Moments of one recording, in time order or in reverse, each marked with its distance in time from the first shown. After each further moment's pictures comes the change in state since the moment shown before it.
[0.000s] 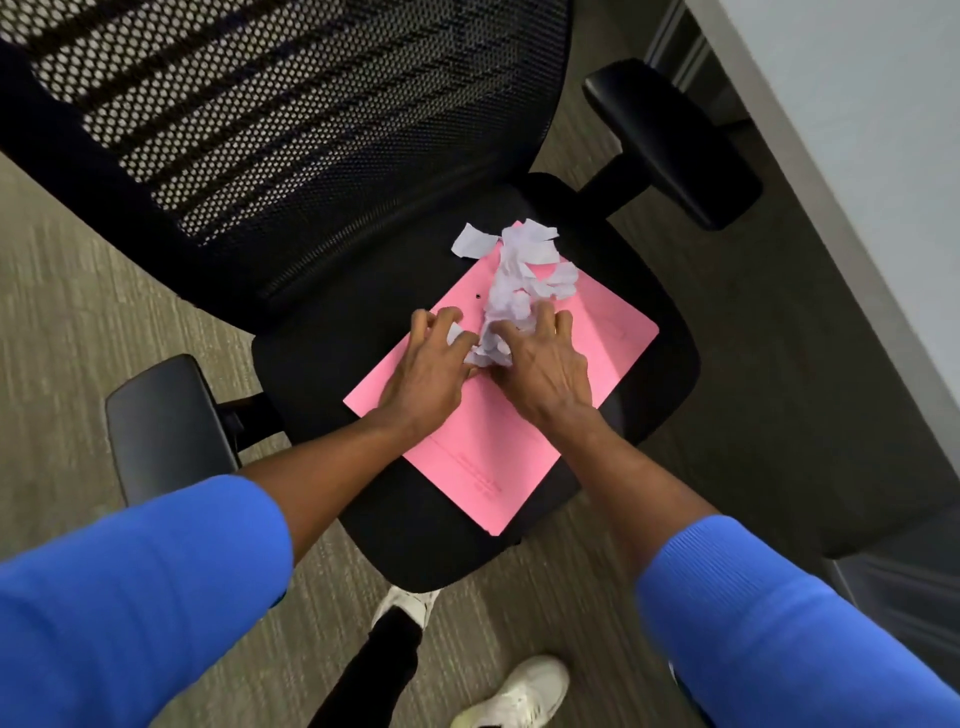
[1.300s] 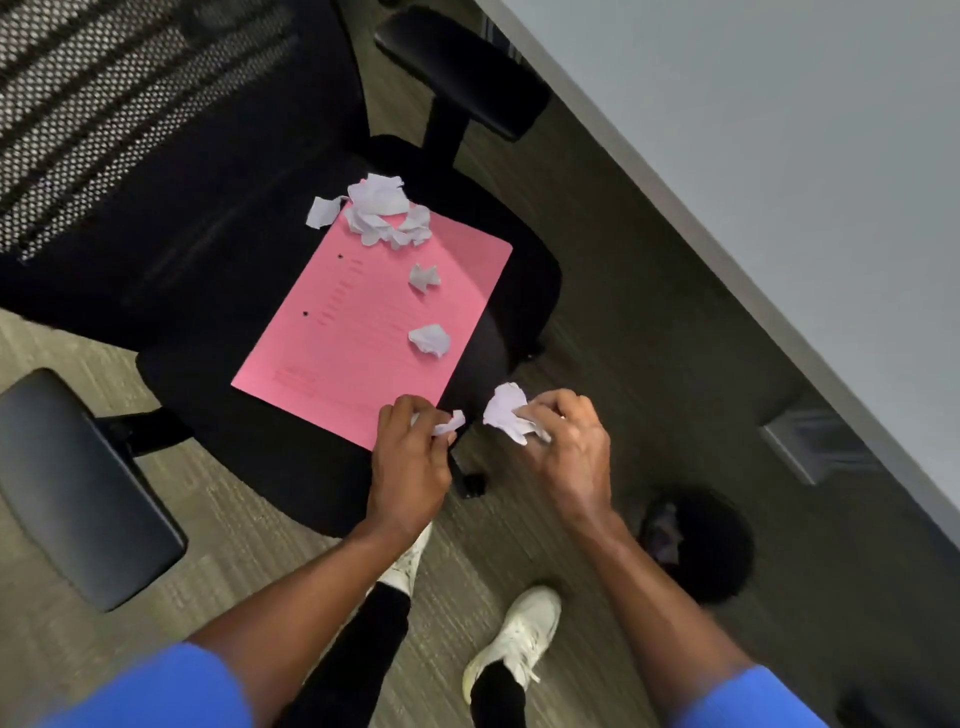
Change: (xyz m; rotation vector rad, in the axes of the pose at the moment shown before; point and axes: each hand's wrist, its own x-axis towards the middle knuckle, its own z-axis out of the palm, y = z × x) left_hand -0.147 0.124 0.051 -0.383 0.105 -0.019; right_hand -0.233 0.095 0.008 0.400 0.366 0.290
